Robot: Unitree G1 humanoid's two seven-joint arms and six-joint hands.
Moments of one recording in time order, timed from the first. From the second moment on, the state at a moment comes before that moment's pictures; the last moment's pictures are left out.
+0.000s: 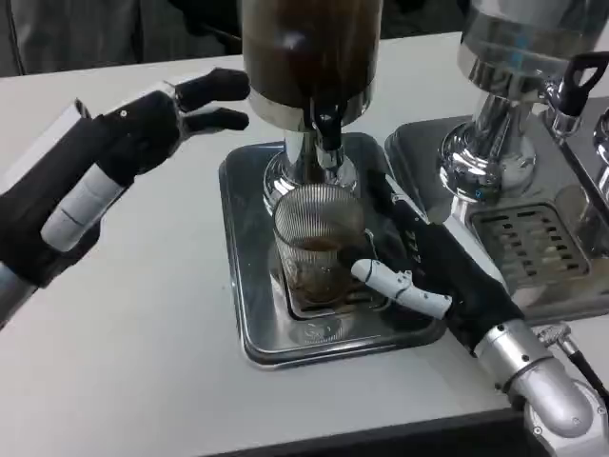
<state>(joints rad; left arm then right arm) -0.23 0.47 0.21 0.32 -0.38 -0.54 -0.86 -0.27 -0.16 0.11 0.65 -0.10 -0.52 0.21</state>
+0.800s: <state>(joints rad) -0.16 0.47 0.22 0.42 -0.33 -0.57 -0.83 -0.30 -0.13 0.13 0.70 -0.13 -0.53 0.18</state>
